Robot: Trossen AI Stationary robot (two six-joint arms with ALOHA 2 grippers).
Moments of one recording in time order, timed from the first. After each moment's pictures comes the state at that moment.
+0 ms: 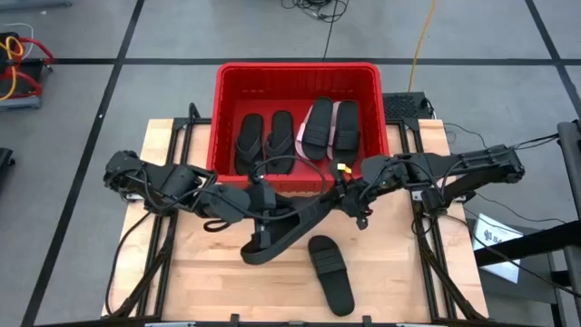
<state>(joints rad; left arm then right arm) -0.39 1.65 1.97 -0.87 -0.44 -0.19 0.16 1.26 1.26 -0.45 -0.07 -0.72</state>
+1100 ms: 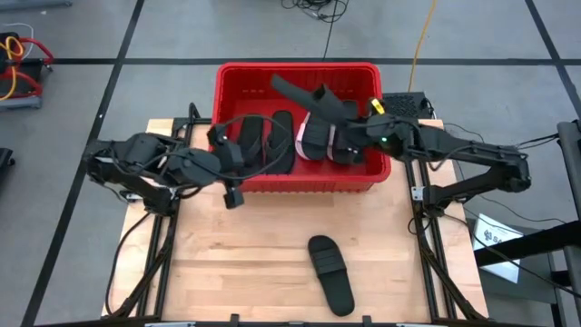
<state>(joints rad) -0.28 1.48 1.97 -1.18 -0.58 -0.19 -0.17 1.17 1.26 -0.64 0.58 -0.53</state>
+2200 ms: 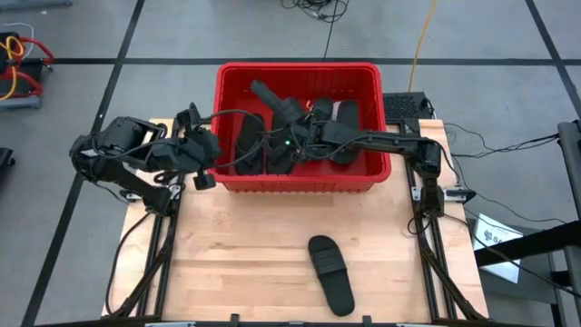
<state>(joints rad) -0.20 1.38 1.97 -1.57 -0.63 -0.10 -0.21 1.97 1.86 -0.97 0.68 0.01</state>
